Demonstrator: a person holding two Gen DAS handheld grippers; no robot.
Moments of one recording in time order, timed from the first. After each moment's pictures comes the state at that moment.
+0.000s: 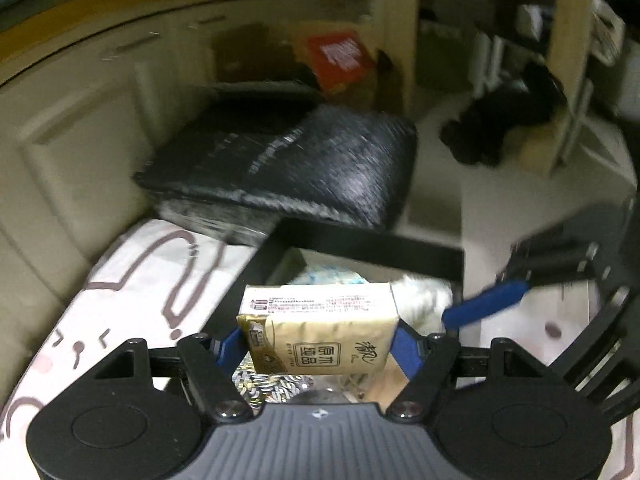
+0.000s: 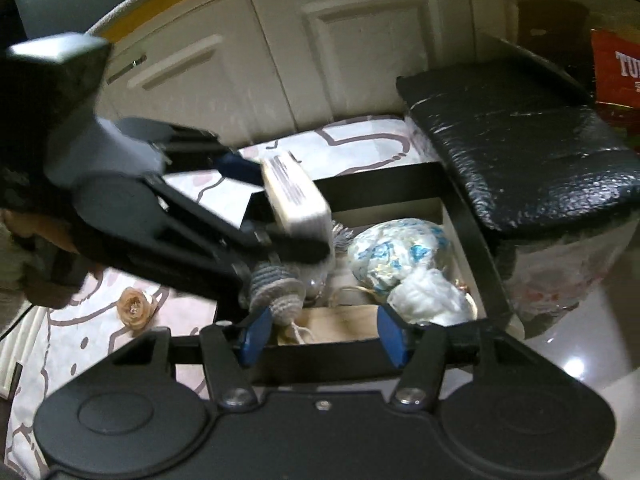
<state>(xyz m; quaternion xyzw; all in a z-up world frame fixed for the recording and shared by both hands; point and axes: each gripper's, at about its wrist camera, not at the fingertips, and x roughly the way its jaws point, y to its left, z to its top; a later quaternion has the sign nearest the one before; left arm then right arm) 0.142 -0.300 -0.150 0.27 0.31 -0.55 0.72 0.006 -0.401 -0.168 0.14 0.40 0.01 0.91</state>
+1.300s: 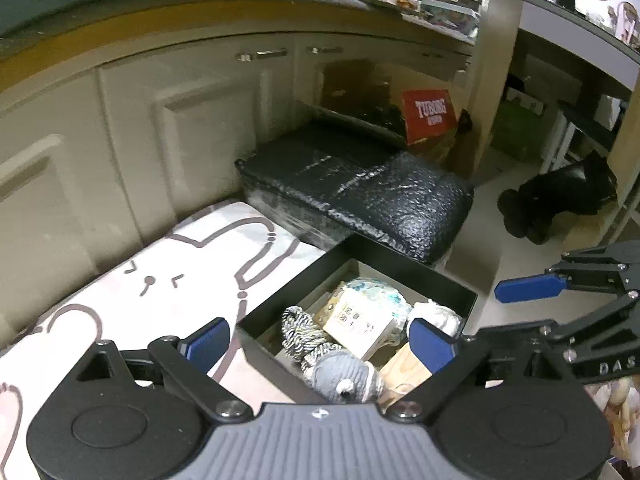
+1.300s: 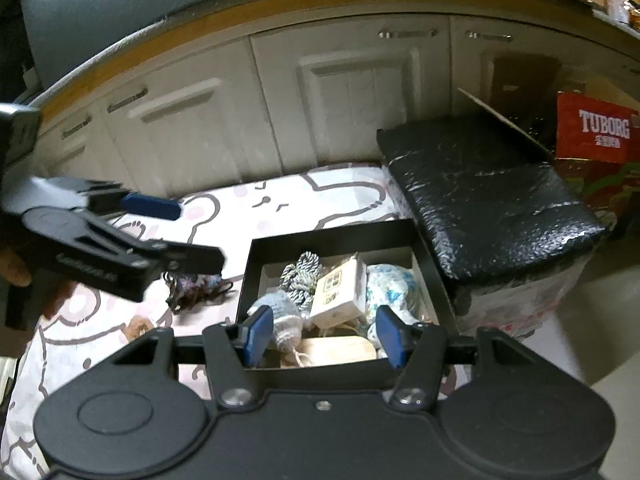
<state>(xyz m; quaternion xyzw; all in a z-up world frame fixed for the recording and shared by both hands) 0.134 -0.219 -0.087 0.15 0.34 -0.45 0.81 -0.017 -0.389 -0.108 0.11 0.36 -0.04 0.92</state>
